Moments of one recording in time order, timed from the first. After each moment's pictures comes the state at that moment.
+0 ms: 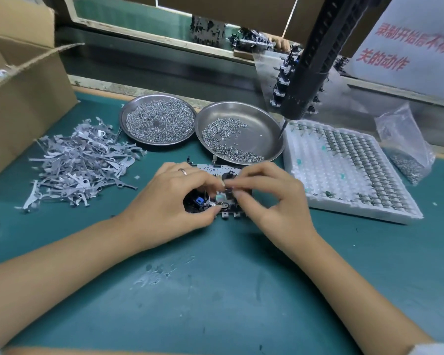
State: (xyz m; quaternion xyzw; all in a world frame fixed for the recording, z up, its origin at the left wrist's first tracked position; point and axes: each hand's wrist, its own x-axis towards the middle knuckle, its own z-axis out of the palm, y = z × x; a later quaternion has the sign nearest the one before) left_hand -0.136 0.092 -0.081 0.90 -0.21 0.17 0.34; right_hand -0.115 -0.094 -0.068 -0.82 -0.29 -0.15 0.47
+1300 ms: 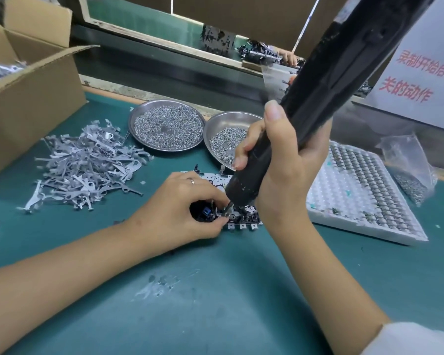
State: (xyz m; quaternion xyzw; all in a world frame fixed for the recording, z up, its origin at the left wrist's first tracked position) left_hand -0.133 0.091 -0.079 0.87 -0.22 0.18 0.40; right_hand -0.102 -0.032 -0.015 -0.53 -0.25 -0.16 0.79
